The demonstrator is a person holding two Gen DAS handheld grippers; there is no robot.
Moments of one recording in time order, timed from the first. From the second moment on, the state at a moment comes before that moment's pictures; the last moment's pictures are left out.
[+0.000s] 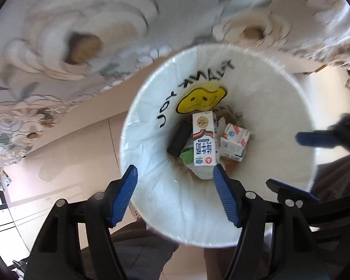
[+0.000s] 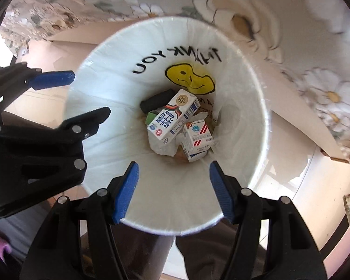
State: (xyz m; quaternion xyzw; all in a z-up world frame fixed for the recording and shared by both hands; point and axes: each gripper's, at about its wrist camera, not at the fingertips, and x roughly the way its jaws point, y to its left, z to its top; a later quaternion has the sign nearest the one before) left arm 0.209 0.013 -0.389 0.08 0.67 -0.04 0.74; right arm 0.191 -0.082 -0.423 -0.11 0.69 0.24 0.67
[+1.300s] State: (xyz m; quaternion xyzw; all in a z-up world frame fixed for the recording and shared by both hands) left arm 0.033 0.012 -0.049 0.12 0.39 -0.02 0.91; right arm 0.004 -0.125 -0.064 -0.13 0.36 0.14 0.91
